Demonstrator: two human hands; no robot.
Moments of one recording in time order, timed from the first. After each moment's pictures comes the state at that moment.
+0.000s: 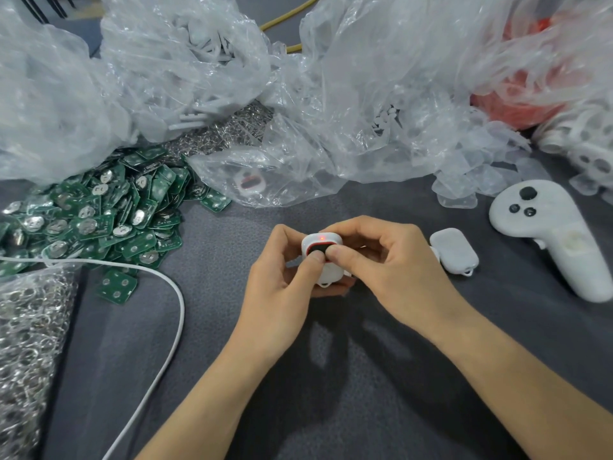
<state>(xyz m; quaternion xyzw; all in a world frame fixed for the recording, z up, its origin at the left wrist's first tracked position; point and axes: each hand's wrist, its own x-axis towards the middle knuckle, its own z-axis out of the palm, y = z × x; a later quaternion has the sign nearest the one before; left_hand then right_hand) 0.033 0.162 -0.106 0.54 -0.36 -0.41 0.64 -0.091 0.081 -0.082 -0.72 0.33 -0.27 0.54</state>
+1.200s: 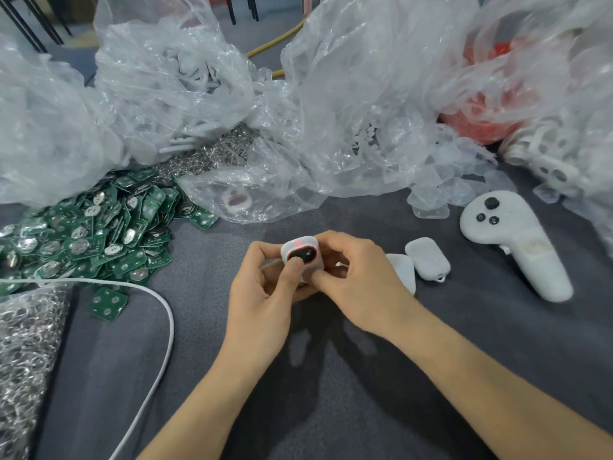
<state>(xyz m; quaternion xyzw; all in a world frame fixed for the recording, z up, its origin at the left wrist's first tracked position) 0.025 0.160 -0.107 0.54 -0.36 -0.37 0.67 -0.083 0.079 -0.091 -0.75 0.35 -0.25 0.50</state>
